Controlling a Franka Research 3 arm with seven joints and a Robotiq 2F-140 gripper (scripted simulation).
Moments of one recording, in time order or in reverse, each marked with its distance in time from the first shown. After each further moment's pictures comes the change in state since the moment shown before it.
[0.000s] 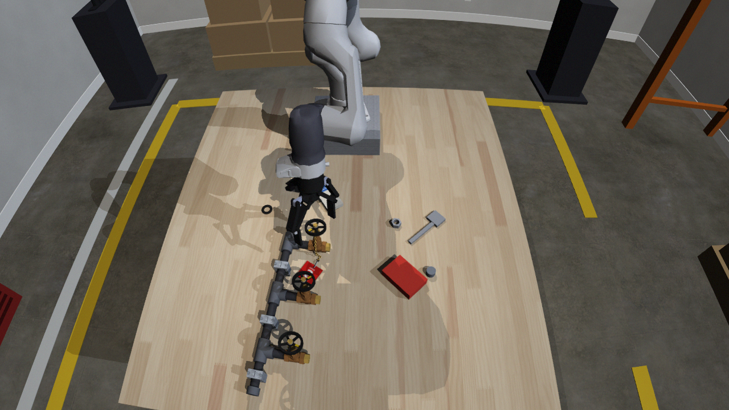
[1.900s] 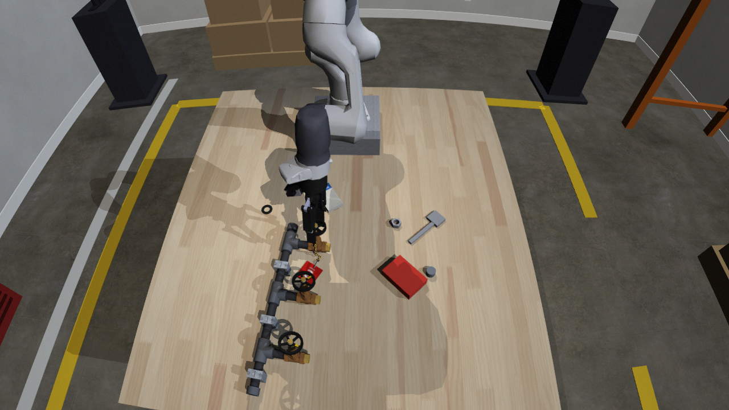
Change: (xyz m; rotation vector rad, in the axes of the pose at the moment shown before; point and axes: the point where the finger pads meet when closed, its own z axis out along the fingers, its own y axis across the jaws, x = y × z) arm 0.001 0.002 0.000 0.009 0.047 -0.388
